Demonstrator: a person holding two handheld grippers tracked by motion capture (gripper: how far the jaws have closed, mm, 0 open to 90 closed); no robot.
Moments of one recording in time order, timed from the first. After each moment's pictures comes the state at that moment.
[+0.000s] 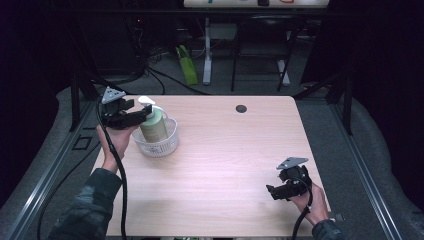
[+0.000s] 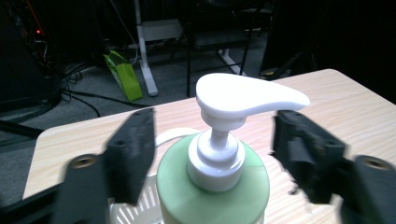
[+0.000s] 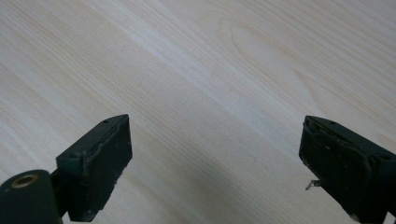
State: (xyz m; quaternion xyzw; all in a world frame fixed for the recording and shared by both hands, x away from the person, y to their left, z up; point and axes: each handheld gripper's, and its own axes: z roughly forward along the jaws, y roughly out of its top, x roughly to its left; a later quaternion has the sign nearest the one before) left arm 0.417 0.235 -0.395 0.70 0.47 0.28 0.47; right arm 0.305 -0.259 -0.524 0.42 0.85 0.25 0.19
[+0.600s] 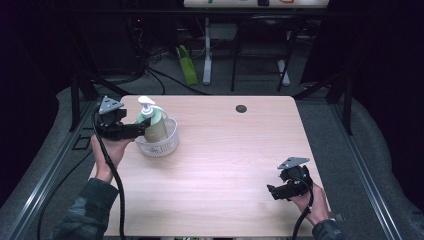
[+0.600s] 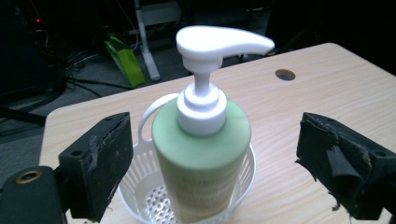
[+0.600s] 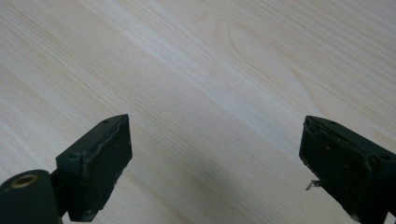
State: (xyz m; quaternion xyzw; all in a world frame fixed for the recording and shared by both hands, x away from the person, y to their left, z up) left arm 0.379 0.237 -0.396 0.72 0.47 0.28 0.43; right arm 0.304 -0.260 -0.522 0.43 0.85 0.25 0.19
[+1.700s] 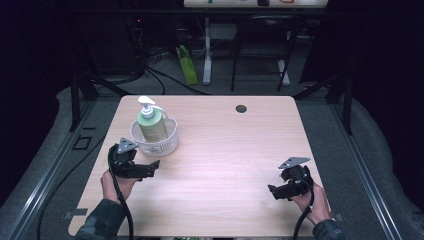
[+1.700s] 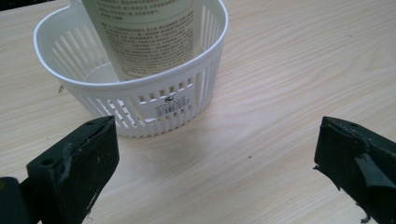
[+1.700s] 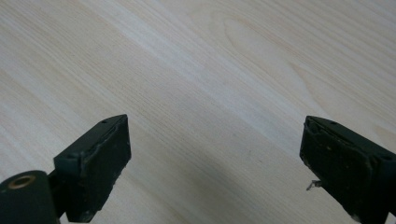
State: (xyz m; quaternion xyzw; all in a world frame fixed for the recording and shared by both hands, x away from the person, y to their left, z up) left arm 0.337 0.226 -0.488 0.77 0.47 0.22 0.36; right arm 0.307 -0.264 -0.526 0.43 0.85 0.25 0.18
